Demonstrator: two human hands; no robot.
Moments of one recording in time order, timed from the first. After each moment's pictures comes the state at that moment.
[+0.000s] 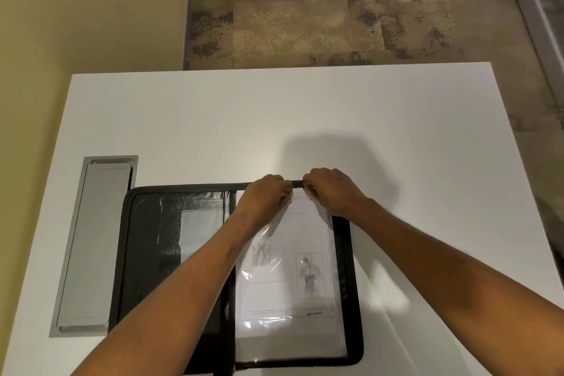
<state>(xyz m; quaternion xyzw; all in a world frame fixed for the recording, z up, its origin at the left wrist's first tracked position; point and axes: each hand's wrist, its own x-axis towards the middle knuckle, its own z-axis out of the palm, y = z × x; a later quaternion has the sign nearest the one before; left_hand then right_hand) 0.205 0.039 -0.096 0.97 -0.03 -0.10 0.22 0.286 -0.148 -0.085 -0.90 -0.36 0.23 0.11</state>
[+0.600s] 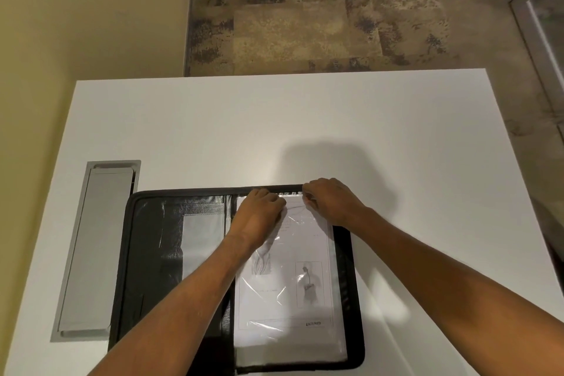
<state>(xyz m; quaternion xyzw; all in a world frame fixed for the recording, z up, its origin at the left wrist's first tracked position) 0.172 0.043 -0.099 0.98 -0.07 -0.05 0.17 0.274 -0.147 -0.082 -0.90 -0.35 0.24 0.12</state>
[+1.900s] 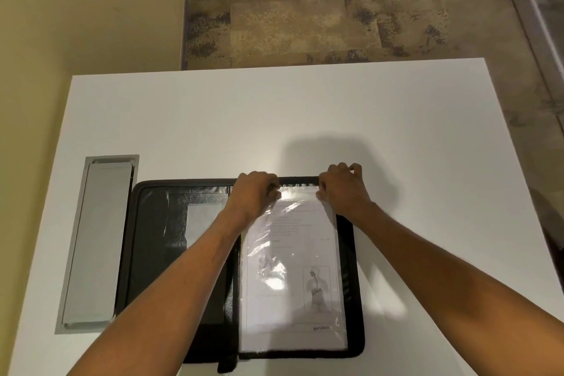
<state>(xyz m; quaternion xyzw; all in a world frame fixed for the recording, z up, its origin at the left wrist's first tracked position) 0.200 0.064 -0.098 0.96 0.03 -0.14 0.24 0.276 -0.164 -0.098 -0.94 -0.25 0.21 0.00</state>
